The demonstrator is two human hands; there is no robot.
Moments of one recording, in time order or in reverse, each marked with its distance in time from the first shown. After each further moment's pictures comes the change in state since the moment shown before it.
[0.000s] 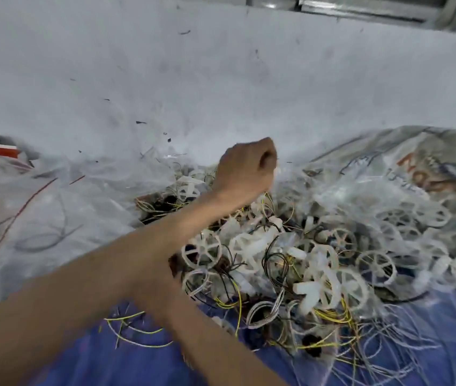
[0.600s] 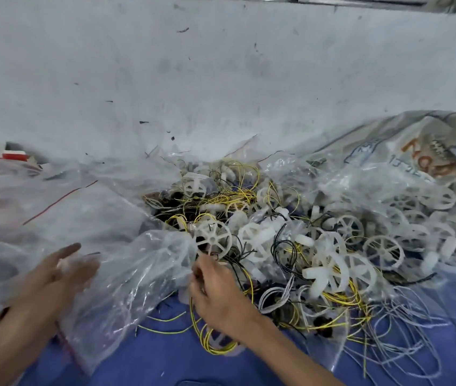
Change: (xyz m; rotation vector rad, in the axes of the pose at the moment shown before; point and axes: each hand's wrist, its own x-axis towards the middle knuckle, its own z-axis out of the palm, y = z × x) left_hand -0.223 -0.158 -0.142 -0.502 0.278 -0.910; right_hand -0.046 0.030 -0.078 -0.034 -0.497 -0.220
